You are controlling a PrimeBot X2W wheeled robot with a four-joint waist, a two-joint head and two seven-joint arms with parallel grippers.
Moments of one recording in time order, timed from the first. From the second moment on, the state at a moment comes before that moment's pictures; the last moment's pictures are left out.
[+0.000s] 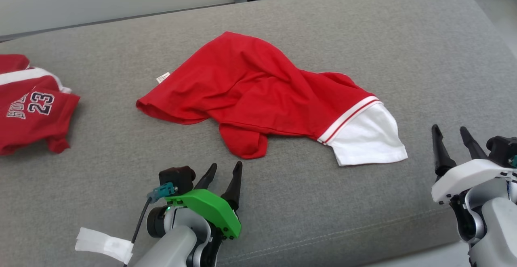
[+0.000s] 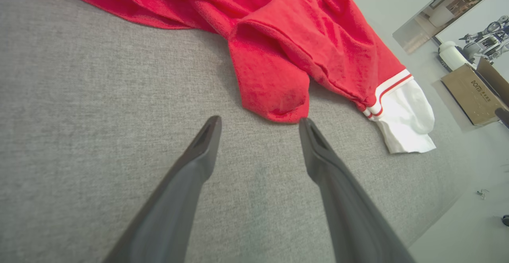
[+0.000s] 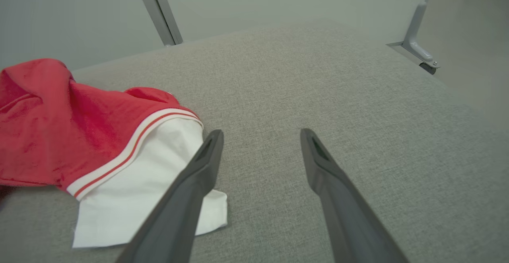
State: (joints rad) left arm -0.41 0.14 -0.78 0.58 -0.98 0.09 -0.21; right arm -0.28 -0.26 -0.01 0.49 0.40 0.13 -0.14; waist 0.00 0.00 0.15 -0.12
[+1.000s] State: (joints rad) left arm -0.58 0.15 -0.63 0.85 -0.71 0.03 -0.26; right arm -0.18 -0.15 -0.05 0.23 0.34 0.13 -0.10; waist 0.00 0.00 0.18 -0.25
